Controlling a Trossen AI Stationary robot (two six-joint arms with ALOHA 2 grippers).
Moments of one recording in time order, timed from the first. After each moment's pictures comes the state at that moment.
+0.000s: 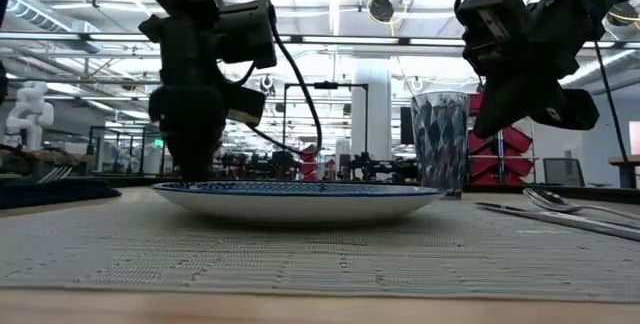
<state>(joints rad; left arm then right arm) 0.02 1.70 0.90 -0.61 0.12 -0.28 0.28 1.27 0.66 -0.34 0.21 1.30</state>
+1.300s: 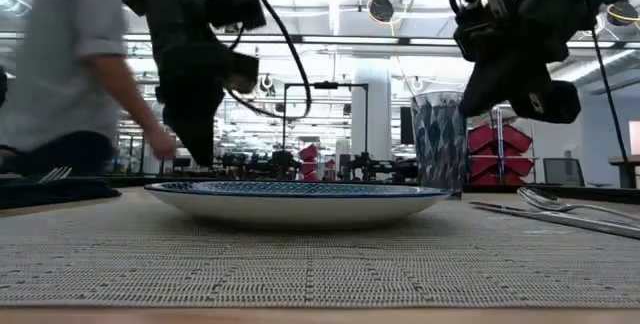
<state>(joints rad) 0.01 1.50 0.90 -0.64 0.01 -0.50 0.28 1.25 0.66 -0.21 0.16 1.20</state>
